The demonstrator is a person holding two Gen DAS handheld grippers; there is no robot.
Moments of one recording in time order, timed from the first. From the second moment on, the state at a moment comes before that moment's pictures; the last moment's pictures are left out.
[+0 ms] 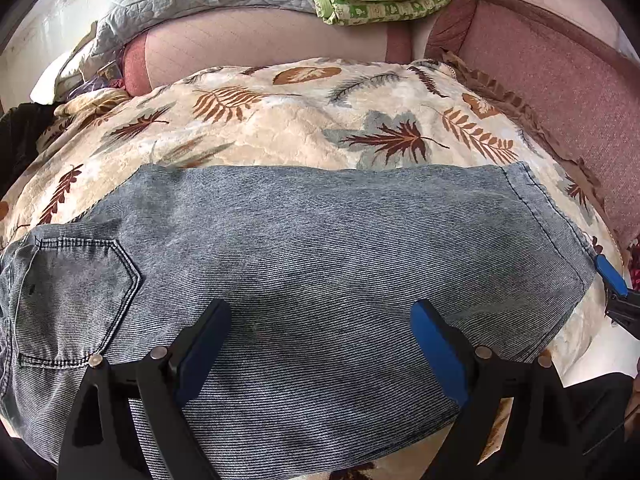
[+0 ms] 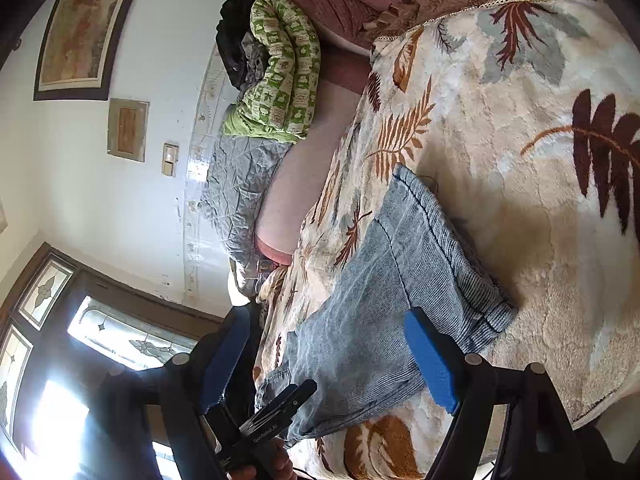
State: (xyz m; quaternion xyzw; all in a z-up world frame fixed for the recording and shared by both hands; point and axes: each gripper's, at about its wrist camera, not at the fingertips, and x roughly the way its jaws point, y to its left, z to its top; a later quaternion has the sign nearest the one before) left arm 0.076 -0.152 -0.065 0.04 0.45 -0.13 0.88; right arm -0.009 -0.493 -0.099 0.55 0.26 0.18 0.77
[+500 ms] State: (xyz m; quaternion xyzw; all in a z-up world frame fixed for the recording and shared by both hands) left arm 0.072 -0.143 -0.045 0.01 0.43 -0.13 0.89; right arm -0.040 -0.529 -0.118 0.62 0.22 0.12 0.74
